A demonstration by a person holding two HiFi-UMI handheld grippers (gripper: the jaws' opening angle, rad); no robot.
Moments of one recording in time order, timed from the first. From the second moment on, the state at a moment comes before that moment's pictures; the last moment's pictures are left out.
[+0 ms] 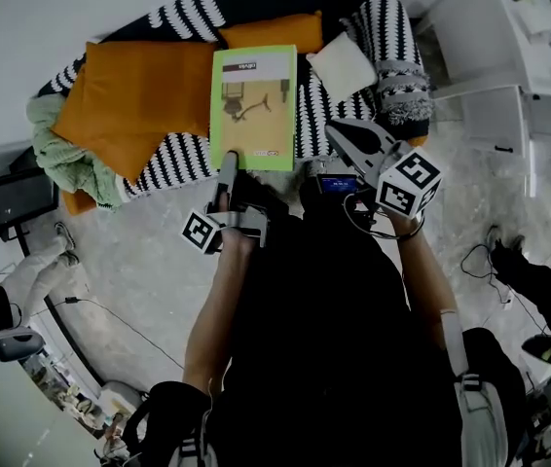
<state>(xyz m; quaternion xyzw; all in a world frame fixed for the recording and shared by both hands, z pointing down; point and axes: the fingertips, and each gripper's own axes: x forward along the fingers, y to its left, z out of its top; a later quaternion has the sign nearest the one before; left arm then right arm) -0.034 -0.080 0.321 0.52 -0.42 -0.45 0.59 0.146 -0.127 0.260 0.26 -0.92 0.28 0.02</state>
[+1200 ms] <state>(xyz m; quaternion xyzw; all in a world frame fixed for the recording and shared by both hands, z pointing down) -0.188 0.130 0.301 0.54 -0.39 -0.46 0.59 -0.009 0.079 0.225 0.31 -0.91 0.26 0.02</state>
